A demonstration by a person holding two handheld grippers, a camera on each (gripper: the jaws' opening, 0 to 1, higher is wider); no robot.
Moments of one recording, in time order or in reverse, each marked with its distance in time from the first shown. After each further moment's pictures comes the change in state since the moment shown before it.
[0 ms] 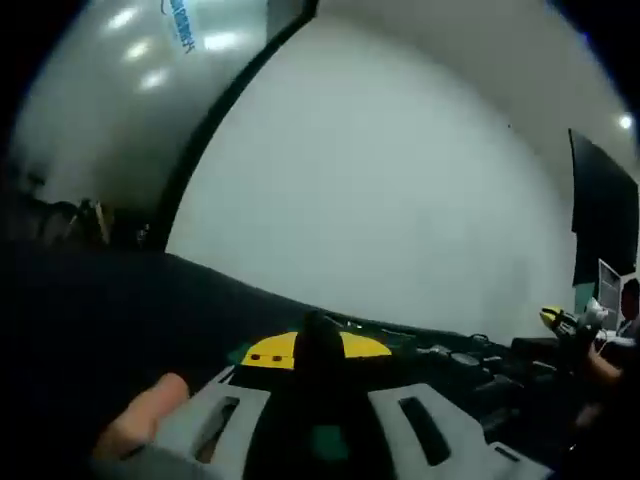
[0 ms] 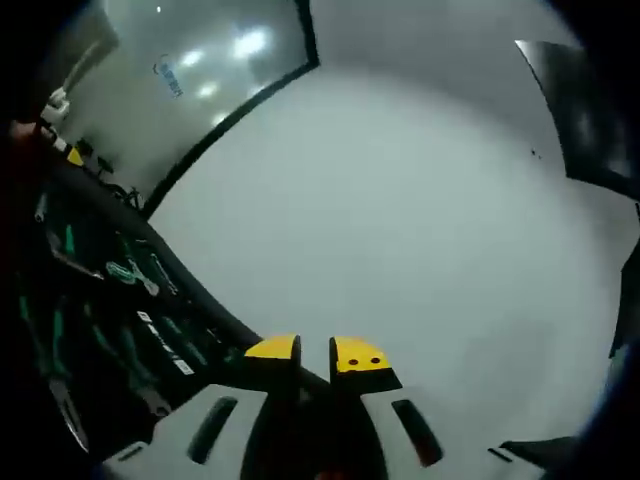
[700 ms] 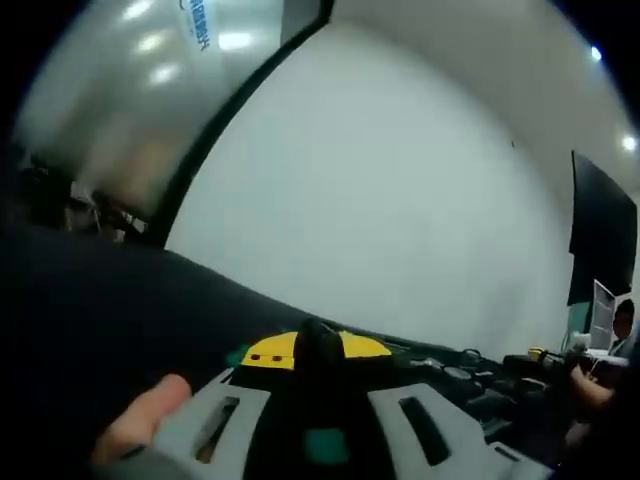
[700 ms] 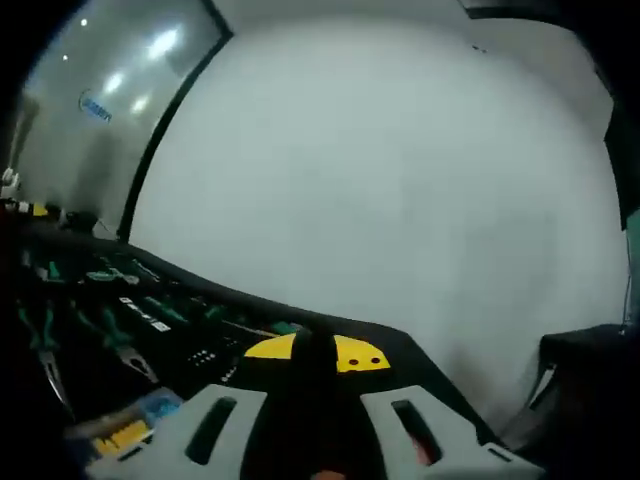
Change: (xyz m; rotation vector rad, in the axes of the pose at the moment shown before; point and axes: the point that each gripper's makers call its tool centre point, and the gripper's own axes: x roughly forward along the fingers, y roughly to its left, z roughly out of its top) left arm 0.000 0.022 0.011 -0.073 -0.035 -0.014; right arm -0.012 -0.021 -0.090 0.367 0.234 -0.024
